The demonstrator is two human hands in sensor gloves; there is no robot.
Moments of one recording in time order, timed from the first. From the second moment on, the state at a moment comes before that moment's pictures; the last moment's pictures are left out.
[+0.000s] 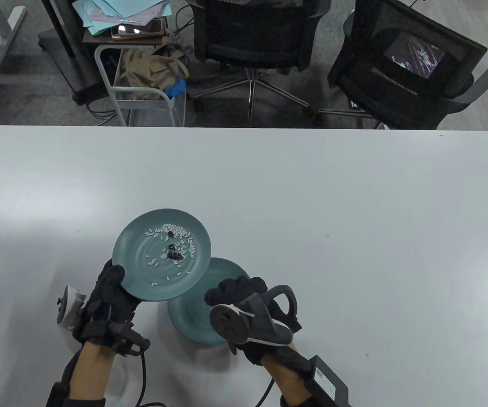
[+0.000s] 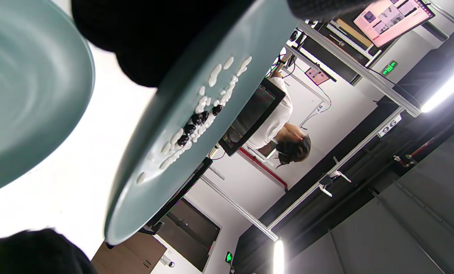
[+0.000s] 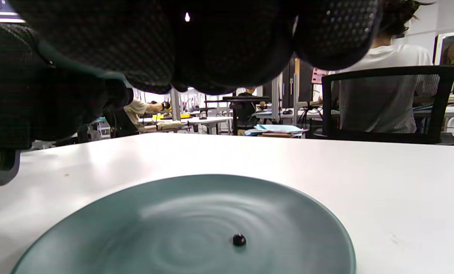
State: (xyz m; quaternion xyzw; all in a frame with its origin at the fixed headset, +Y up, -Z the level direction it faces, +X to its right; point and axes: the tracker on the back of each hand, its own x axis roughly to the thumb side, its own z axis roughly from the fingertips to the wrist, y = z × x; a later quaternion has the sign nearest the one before) left_hand -0.285 -0.756 -0.174 -0.11 0.07 0.88 0.45; right_hand -0.009 -0.656 -0.160 0.28 -0.03 0.96 0.05
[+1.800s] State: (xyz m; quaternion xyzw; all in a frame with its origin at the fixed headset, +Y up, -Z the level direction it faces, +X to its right) left_hand -0.275 -0.760 -0.176 -0.12 0.05 0.87 0.47; right_hand -0.076 -0.538 -0.194 0.27 -0.26 0.92 -0.06
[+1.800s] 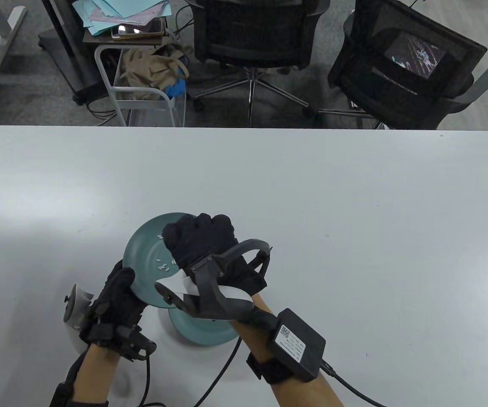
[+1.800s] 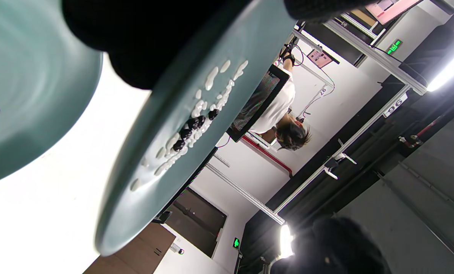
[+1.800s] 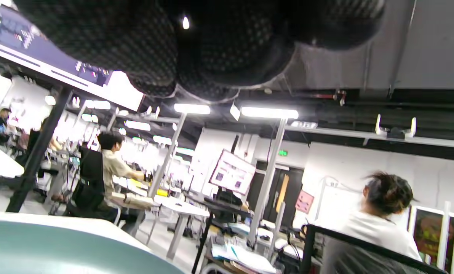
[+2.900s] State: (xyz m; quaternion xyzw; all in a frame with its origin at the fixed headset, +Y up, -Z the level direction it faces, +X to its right) left_hand -0.271 -0.757 -0.177 -0.13 0.04 0.87 0.48; right_hand -0.121 -0.601 -0.259 0.24 0.05 0.95 -0.17
